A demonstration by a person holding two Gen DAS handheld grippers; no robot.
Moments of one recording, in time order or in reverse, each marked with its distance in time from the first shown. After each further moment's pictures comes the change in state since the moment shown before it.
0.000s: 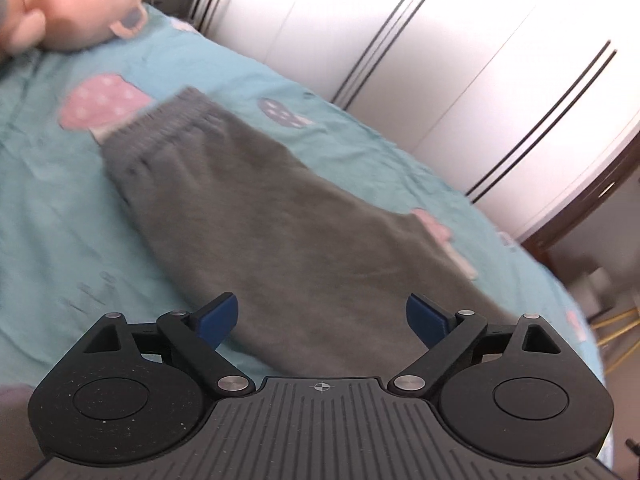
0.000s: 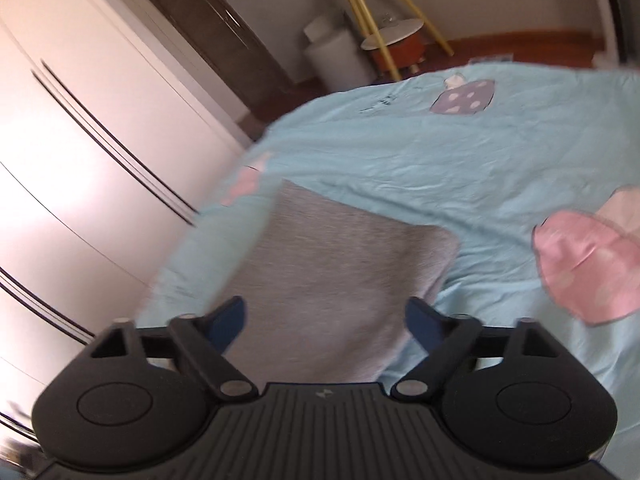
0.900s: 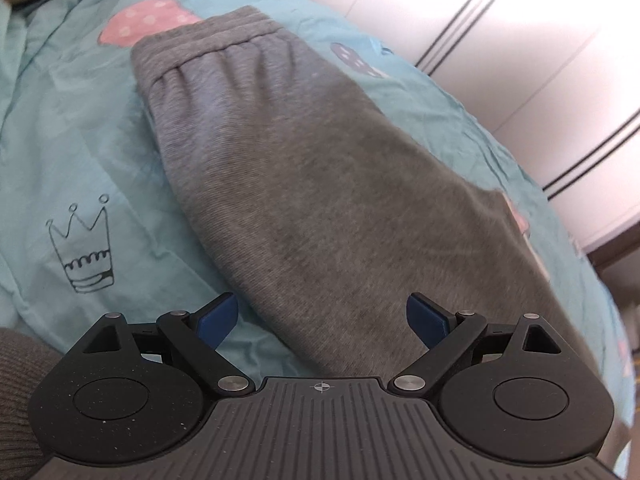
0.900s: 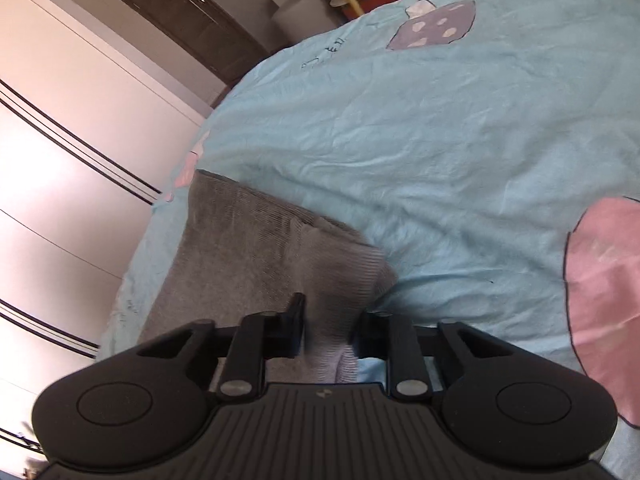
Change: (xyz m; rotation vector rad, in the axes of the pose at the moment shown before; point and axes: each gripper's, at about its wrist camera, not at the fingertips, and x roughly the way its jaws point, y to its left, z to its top) left arm 0.064 0.007 -0.020 -0.112 0.067 0.213; right arm 0.103 -0.066 0.028 0.067 0.113 -0.028
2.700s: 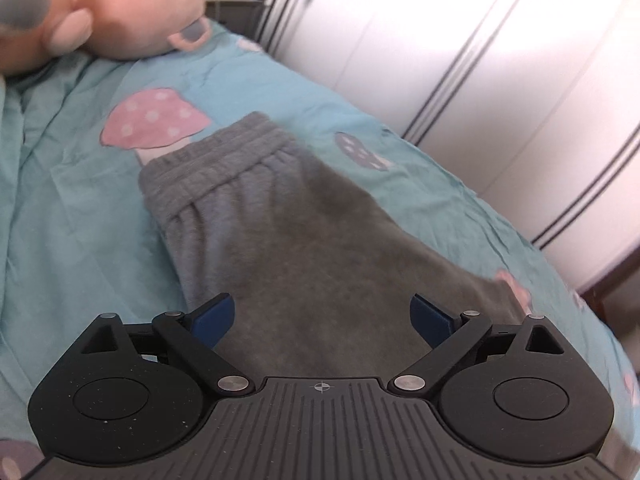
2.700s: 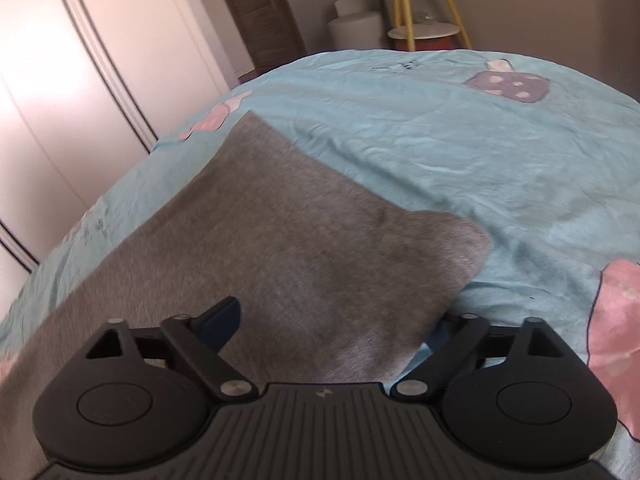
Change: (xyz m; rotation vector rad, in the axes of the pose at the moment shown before) left arm -0.022 0.017 0.047 0.030 -0.183 -0.023; right arm 0.016 0.054 -0.042 -0.383 -0.053 -0.143
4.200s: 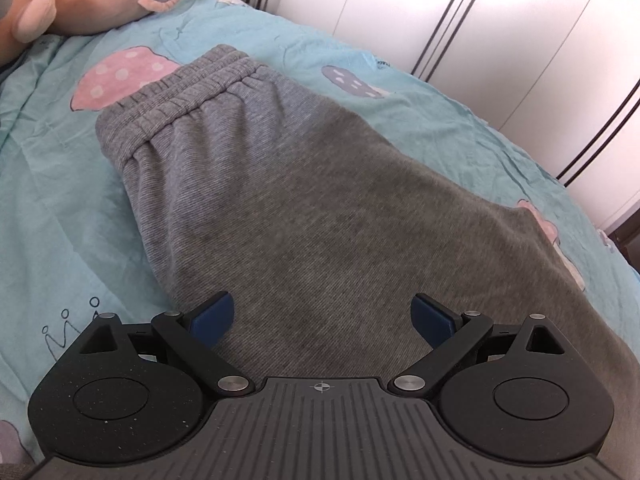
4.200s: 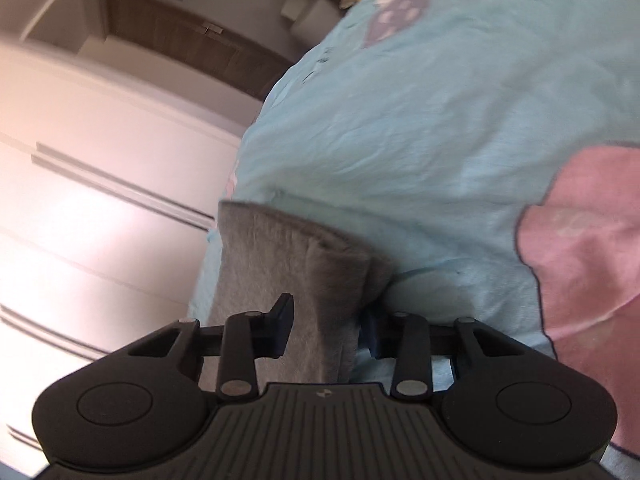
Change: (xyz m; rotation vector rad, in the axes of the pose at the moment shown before) left arm 0.039 -0.021 -0.022 0.086 0.135 0.081; right arm -0.007 -0.118 -0.004 0.613 -0.012 0.359
